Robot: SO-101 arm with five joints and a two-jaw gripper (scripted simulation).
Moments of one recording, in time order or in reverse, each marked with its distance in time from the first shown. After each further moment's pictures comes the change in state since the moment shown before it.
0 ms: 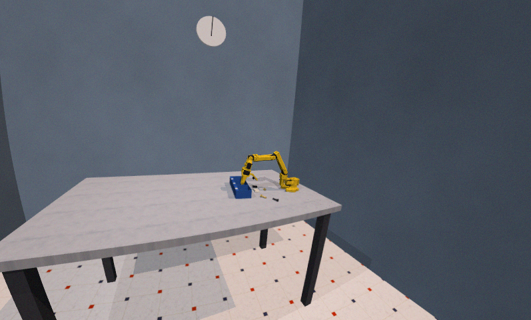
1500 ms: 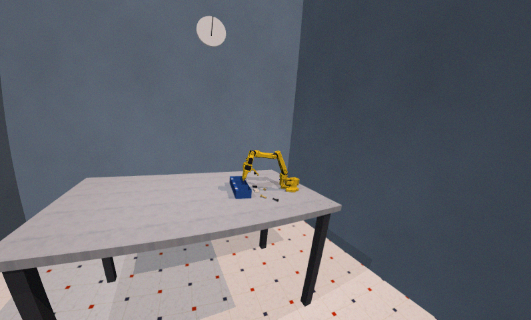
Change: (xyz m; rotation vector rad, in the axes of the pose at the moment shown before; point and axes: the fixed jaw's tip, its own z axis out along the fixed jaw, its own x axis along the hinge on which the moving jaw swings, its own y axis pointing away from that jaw) arm 0.001 0.000 -0.030 0.000 0.002 0.000
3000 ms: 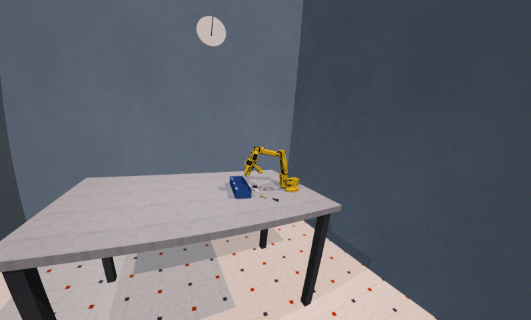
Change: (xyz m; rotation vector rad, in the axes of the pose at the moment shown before) arm -0.018 -0.010 -0.029 0.013 0.008 0.678
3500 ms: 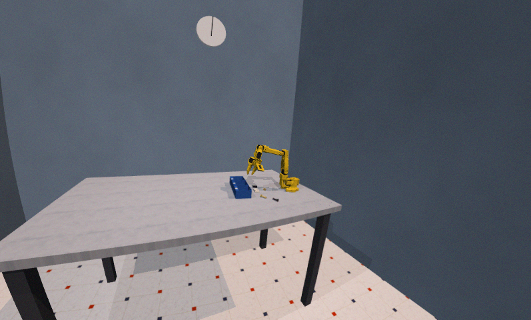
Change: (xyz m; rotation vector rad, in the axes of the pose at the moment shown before) arm -0.021 0.004 -0.016 -0.001 -0.011 0.481
